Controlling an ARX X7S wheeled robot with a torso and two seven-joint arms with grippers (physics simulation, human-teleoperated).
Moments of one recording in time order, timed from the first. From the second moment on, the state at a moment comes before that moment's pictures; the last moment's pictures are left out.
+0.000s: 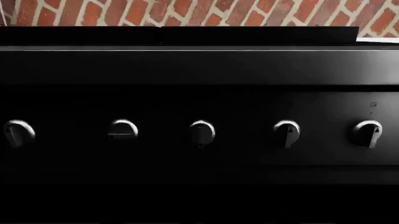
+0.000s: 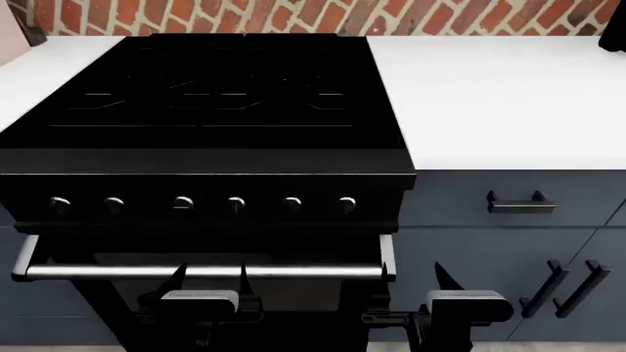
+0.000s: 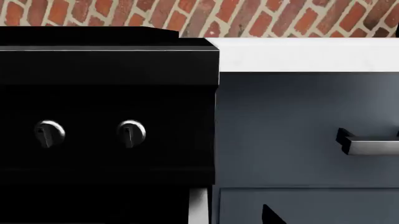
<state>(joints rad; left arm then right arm) 0.00 0.00 0.00 0.00 0.00 0.00 0.00 0.00 0.00 0.00 0.00 0.00 0.00 0.00</state>
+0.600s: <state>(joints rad) -0.16 -0.06 0.02 0.48 -0.16 -0.47 -0.10 0.09 0.10 -0.06 -0.41 0.02 0.35 0.07</state>
